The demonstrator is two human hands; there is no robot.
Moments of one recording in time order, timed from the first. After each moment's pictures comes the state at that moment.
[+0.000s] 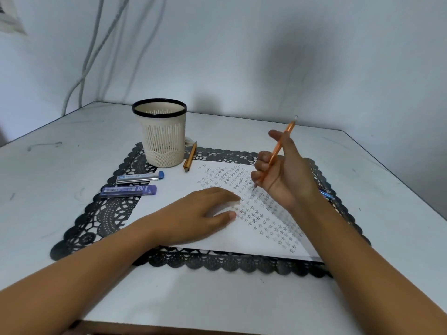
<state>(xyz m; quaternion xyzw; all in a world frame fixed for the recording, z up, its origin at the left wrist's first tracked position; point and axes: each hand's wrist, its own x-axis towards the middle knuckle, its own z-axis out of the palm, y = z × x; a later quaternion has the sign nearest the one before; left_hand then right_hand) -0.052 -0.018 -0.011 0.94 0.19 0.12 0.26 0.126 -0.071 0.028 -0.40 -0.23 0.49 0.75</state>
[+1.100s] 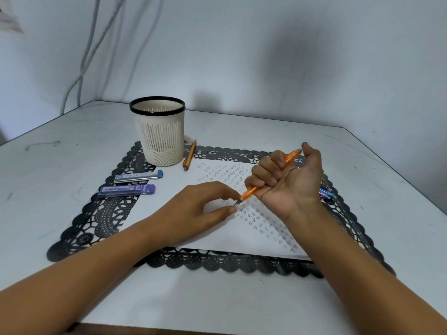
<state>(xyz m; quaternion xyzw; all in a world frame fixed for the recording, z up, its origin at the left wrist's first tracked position) -0.052 -0.019 -0.015 0.91 0.14 0.27 0.30 0.112 -0.087 0.023 -0.24 -0.15 0.57 0.77</state>
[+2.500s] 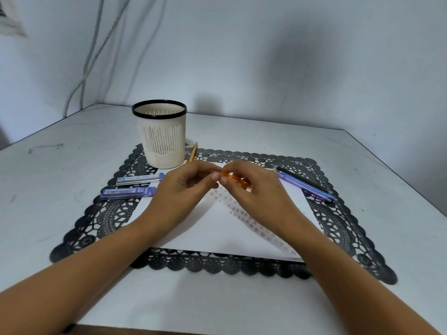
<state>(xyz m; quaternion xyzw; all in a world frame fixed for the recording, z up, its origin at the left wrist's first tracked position) -0.050 -0.010 -0.008 0.72 0.21 0.44 0.49 0.092 -0.088 0.010 -0.64 -0.66 0.04 0.40</state>
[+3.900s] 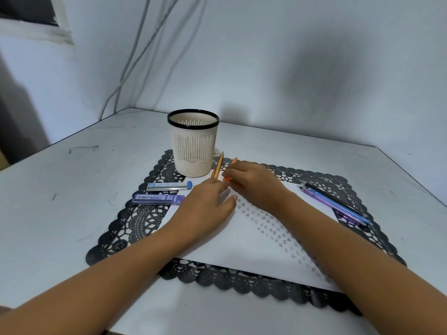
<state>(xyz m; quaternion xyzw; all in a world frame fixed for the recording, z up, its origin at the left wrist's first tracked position) -0.054 0.005 -0.009 0.84 0.39 0.29 0.23 0.118 0.020 -0.016 -0.46 -0.84 -0.18 0.21</state>
